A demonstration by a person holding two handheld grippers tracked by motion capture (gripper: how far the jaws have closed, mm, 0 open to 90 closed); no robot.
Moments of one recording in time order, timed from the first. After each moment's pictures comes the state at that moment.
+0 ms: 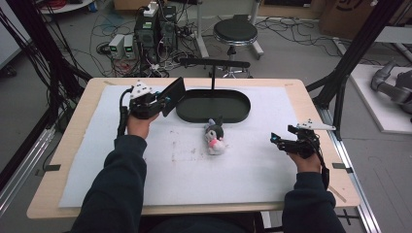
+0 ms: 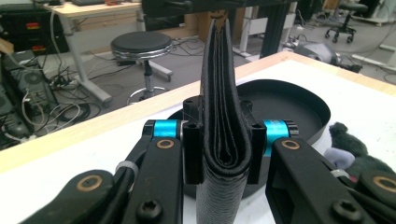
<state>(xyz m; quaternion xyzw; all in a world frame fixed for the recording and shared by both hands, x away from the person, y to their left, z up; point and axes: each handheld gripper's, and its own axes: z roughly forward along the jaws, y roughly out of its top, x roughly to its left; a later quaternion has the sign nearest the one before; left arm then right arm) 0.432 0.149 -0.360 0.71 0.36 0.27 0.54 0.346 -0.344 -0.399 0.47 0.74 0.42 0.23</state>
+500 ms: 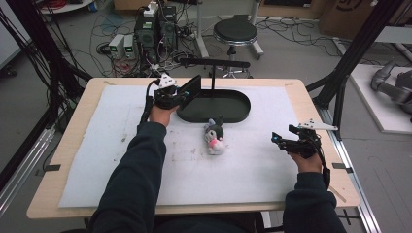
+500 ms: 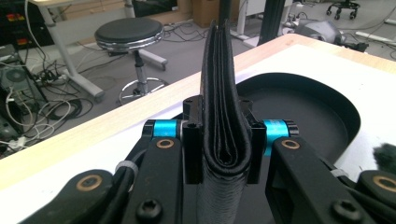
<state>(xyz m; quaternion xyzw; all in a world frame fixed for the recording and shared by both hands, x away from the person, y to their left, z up) 0.484 0.101 -0.375 0.74 0.36 0.26 0.52 0.346 -0.347 -0.398 0.47 0.73 0.43 0.23</state>
